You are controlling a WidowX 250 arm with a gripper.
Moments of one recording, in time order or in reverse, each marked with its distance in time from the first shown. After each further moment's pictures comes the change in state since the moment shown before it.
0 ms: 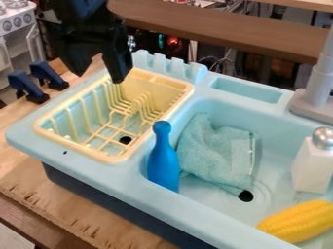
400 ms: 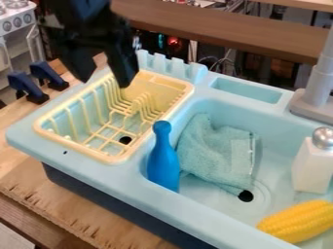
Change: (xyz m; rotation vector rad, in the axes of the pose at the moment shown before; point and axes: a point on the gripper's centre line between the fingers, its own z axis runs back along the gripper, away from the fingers) arm -0.009 -0.016 0.007 -0.057 -0.029 0.019
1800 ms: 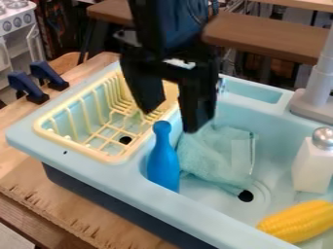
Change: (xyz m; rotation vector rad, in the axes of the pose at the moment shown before) arm -0.040 -0.093 -0.001 -0.032 0.243 -0.308
